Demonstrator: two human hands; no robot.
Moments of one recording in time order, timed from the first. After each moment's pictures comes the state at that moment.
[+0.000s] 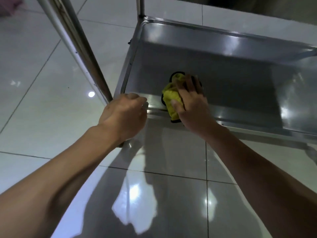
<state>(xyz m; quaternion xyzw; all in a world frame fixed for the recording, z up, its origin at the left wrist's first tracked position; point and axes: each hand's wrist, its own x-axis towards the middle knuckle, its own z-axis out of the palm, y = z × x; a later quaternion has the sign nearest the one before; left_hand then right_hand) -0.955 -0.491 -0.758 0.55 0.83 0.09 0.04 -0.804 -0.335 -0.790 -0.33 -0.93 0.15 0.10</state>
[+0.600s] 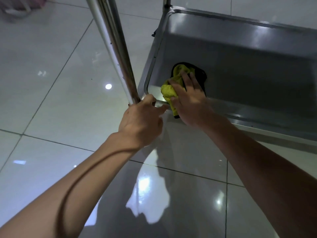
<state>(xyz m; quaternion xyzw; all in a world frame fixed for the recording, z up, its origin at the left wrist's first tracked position) -0.955 -0.517 -0.773 0.50 0.86 0.06 0.11 -0.860 -0.357 -0.814 -0.25 -0.96 0.10 0.07</state>
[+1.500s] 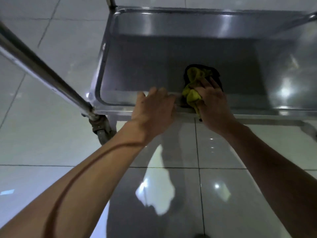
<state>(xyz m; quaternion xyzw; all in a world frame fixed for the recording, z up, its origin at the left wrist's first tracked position) -0.862 -0.409 -0.773 0.61 0.79 -0.02 0.00 -0.708 -0.285 -0.802 -0.36 -0.93 0.11 0.06</state>
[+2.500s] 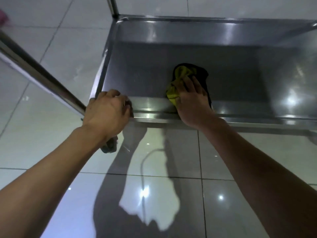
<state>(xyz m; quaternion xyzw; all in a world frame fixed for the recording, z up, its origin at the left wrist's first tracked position) -0.946 -0.459 -0.765 0.51 0.86 0.01 0.03 -0.768 -0.290 -0.811 -0.39 -0.91 0.10 0.03</state>
